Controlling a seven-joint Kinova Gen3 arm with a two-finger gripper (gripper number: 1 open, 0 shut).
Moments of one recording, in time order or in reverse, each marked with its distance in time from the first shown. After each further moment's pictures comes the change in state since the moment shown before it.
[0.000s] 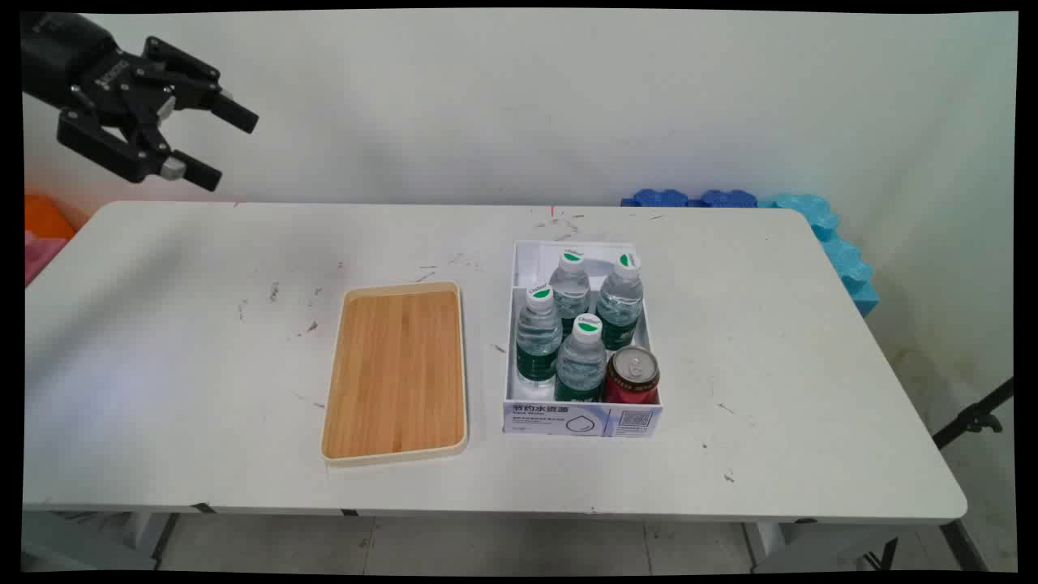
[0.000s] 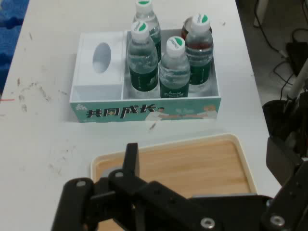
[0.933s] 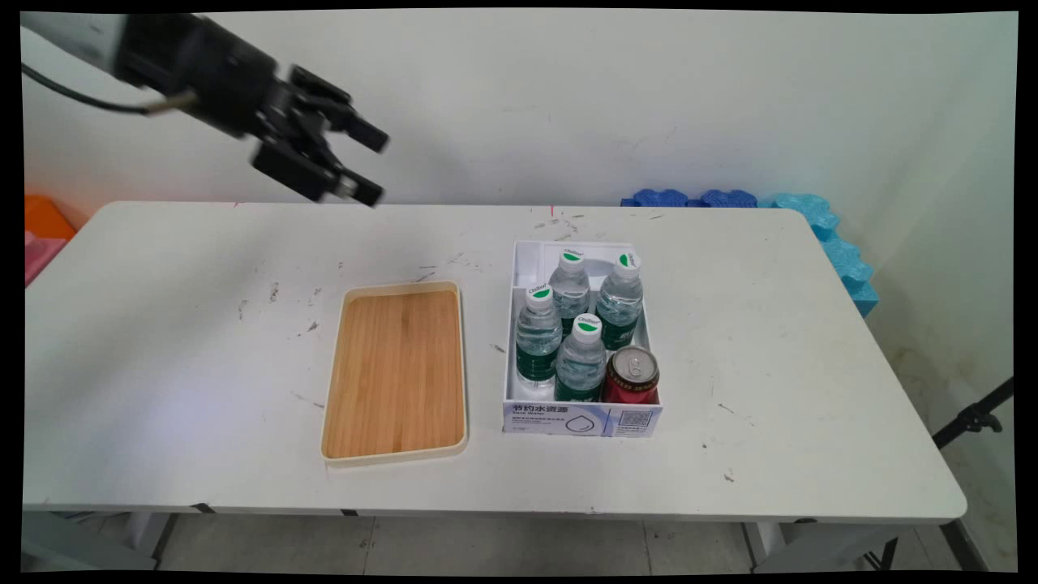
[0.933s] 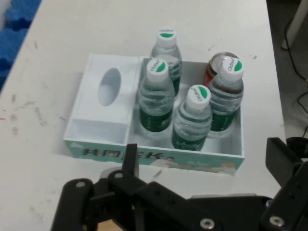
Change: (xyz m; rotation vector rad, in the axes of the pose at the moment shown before) arm 0.063 0.008 0.120 0.072 -0.020 -0.109
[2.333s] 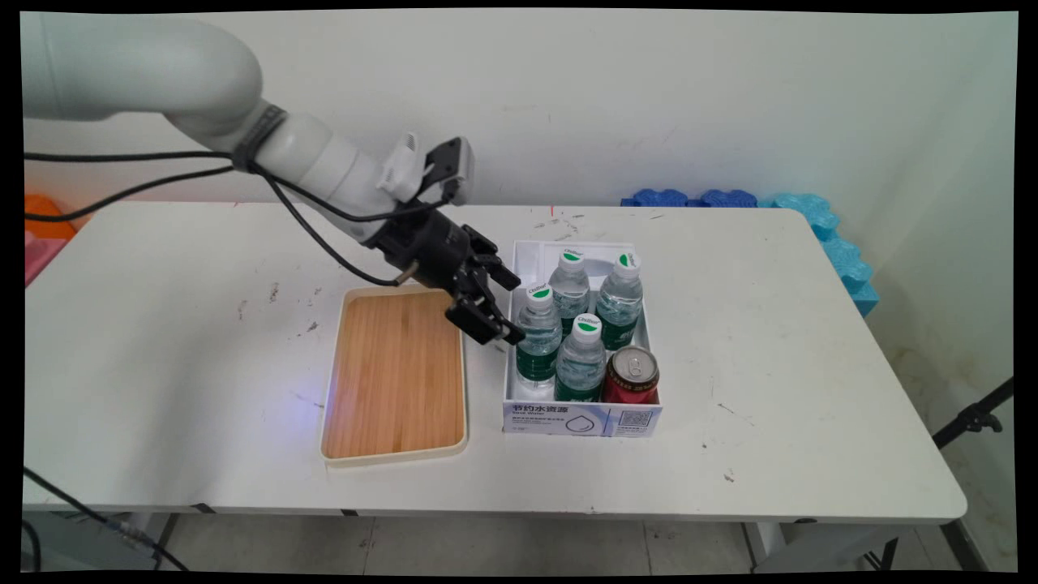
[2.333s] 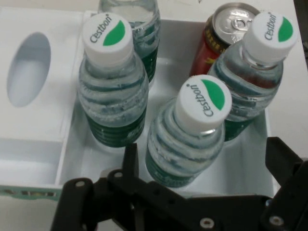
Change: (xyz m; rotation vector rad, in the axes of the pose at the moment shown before) arm -0.021 0.008 0.217 -0.083 -0.131 0.005
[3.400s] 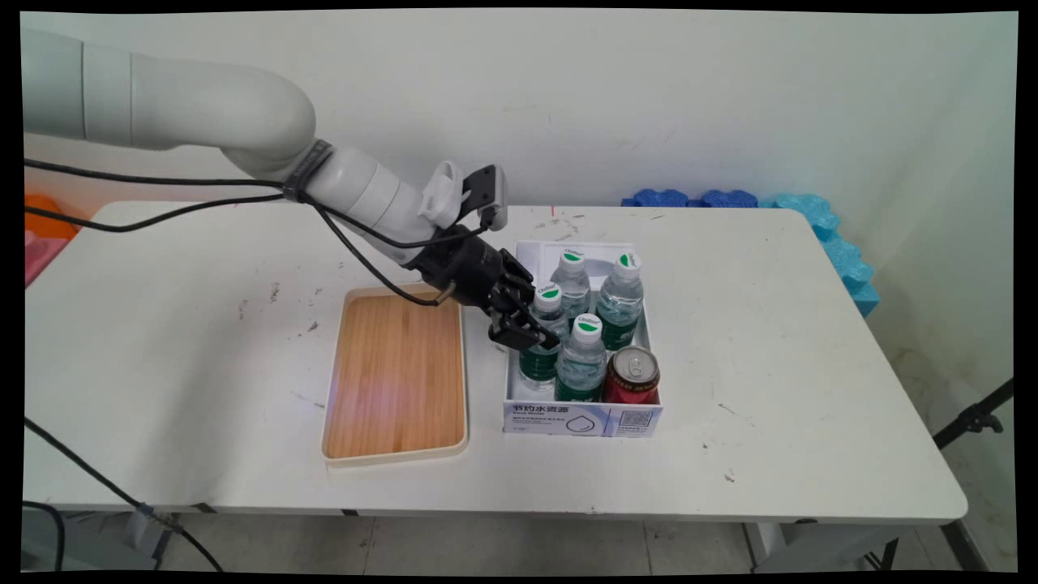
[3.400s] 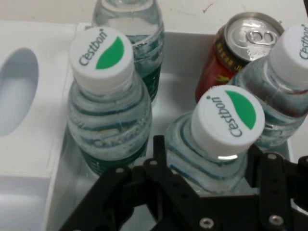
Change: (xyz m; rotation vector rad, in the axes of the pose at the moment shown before) arm -0.001 -0.005 0.047 -0.009 0.024 0.009
